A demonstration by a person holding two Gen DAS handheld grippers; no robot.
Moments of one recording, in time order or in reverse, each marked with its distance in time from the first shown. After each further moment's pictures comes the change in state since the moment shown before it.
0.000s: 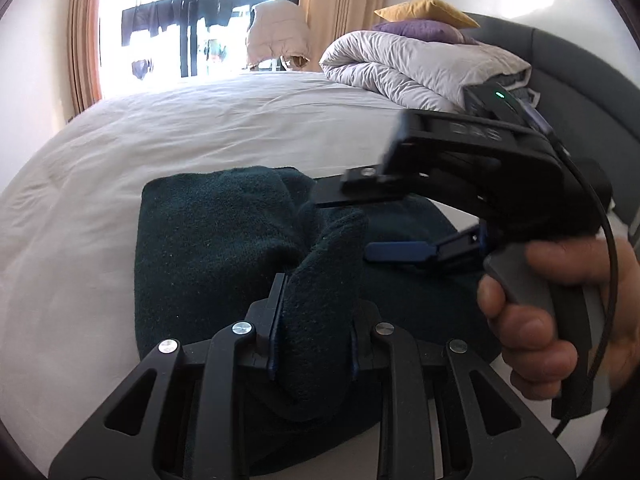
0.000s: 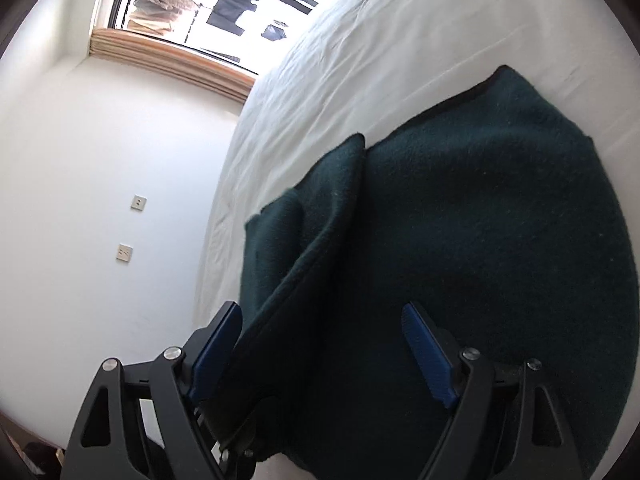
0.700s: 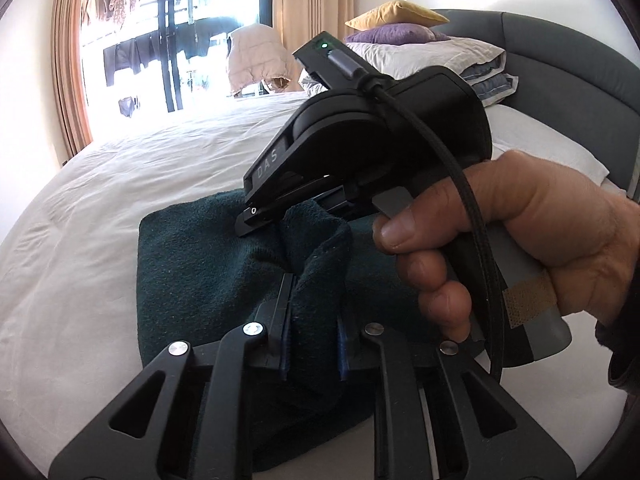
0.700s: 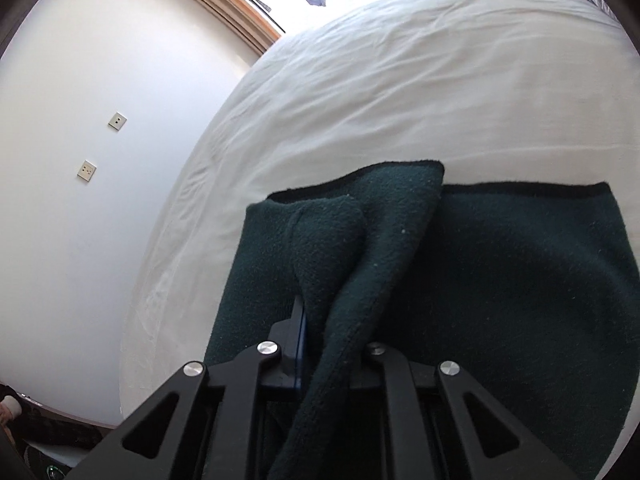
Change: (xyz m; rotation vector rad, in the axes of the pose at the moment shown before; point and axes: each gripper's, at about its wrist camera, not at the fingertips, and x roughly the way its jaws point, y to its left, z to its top) left arm -0.013 -0.003 -0.029 0.114 -0.072 -0.009; right arm 0.045 0.063 0.026 -0.306 0.082 -0.169
